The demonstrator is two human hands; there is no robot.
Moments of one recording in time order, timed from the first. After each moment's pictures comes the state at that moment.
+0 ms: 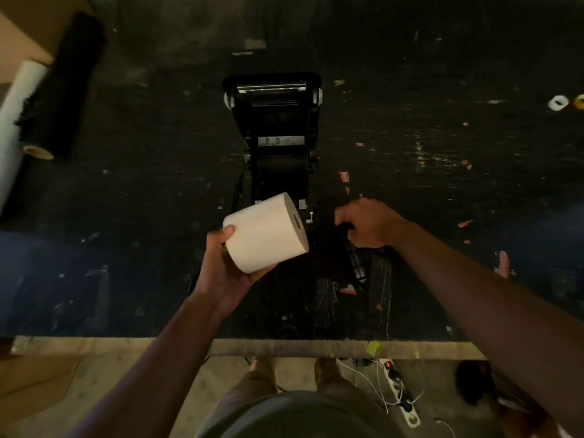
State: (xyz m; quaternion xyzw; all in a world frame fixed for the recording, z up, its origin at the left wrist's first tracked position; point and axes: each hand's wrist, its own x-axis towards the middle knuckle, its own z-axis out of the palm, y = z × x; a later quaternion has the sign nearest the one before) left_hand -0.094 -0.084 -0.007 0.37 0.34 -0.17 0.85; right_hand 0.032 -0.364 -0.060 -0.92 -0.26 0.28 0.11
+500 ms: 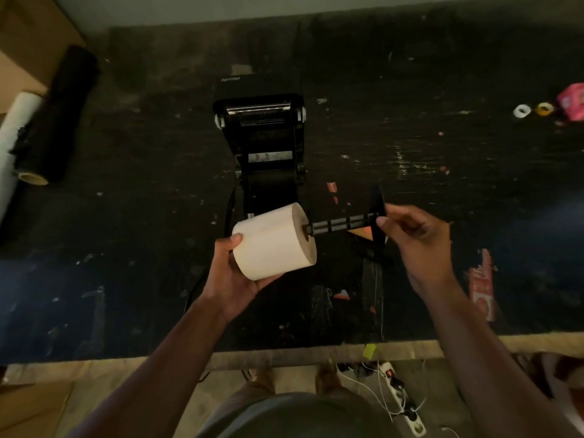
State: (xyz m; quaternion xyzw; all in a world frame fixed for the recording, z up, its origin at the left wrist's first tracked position) left_hand -0.089 -0.095 -0.003 0.37 0.28 -0.23 0.85; right_hand -0.070 -0.395 0.004 -0.72 0.15 -0.04 0.68
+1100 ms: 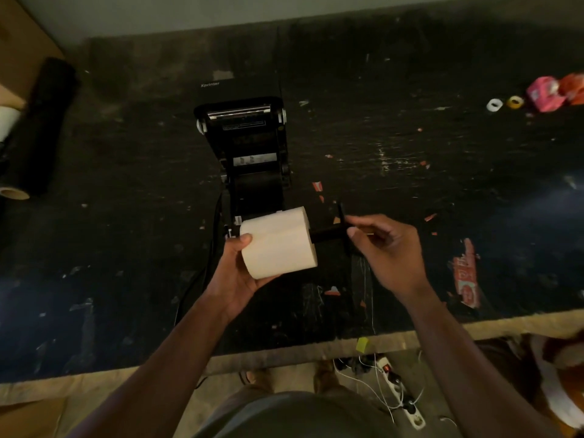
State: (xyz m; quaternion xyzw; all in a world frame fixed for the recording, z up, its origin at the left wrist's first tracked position) left_hand -0.086 -0.114 -0.004 0.43 0.26 -0.24 0.83; right_hand -0.096 -0.382 0.015 -0.80 0.06 -0.03 0.59
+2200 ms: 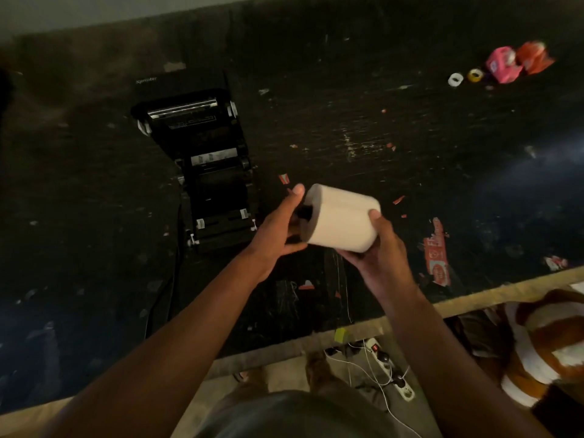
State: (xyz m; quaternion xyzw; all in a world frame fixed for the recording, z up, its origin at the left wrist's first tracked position) left_hand -0.035 -0.239 0.009 0.64 0.11 -0.34 0.68; right_hand -0.102 -0.421 -0.023 -0.36 0.39 0.02 0.85
